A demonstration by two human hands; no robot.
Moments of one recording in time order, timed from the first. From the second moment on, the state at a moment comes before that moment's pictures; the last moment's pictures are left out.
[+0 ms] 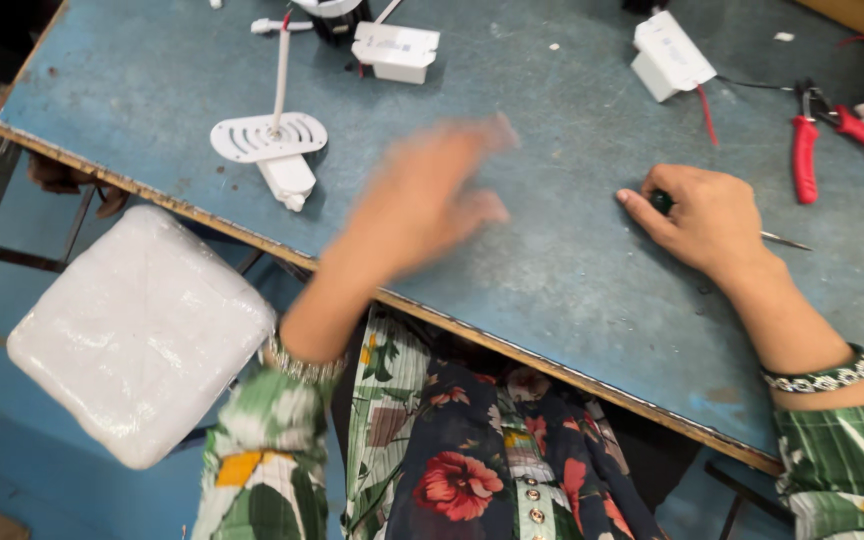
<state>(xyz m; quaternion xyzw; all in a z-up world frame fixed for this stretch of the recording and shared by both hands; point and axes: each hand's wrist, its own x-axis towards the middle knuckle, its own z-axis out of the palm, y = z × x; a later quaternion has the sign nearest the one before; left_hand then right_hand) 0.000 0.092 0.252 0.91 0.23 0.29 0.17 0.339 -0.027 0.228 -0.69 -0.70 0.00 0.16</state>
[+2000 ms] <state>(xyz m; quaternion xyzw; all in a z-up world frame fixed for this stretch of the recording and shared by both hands) 0.038 0.062 0.254 0.88 0.23 0.39 0.15 0.341 -0.046 0.260 -0.72 -0.64 0.17 0.22</state>
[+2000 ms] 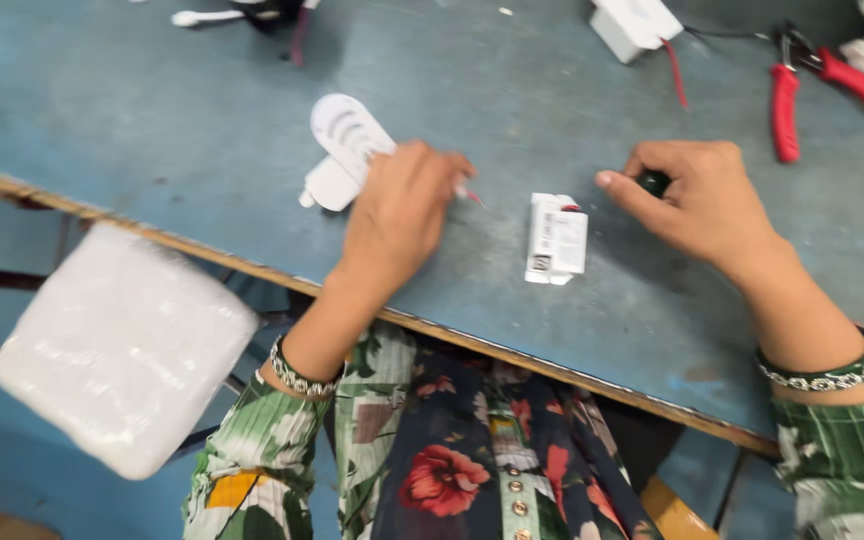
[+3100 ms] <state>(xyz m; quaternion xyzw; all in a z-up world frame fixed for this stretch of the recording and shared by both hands) 0.057 0.041 0.248 0.77 0.21 0.43 0.41 0.261 -0.041 0.292 -0.53 -0.74 0.14 0.40</state>
